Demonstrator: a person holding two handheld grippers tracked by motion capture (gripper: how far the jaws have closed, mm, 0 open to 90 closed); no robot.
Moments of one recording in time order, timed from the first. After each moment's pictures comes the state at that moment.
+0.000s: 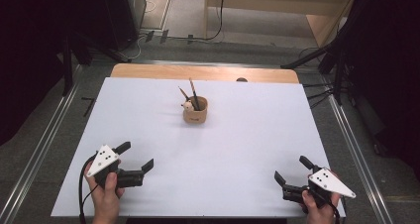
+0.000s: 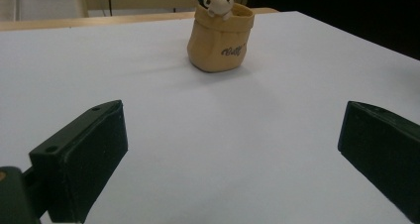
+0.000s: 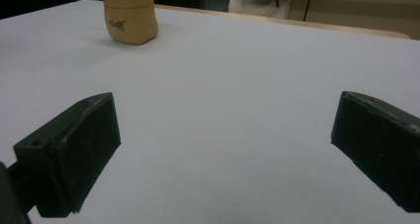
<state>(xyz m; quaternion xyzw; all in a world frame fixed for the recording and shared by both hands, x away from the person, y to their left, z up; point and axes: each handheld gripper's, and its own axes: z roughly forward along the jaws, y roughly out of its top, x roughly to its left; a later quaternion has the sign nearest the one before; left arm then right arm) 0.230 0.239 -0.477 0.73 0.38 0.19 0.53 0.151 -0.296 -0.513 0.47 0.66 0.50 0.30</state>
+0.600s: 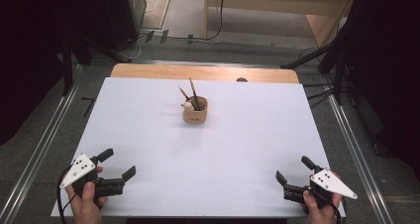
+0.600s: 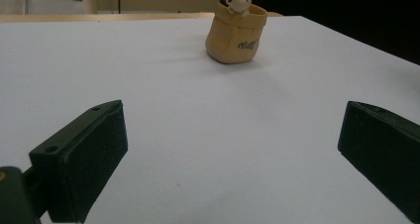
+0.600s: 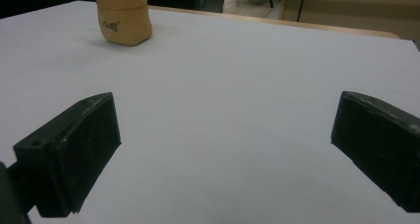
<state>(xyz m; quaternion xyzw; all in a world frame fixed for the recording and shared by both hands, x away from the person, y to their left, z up) 0.212 0.281 -0.477 0.72 0.39 0.19 0.54 0.149 -0.299 -0.513 0.48 0.66 0.49 0.30</state>
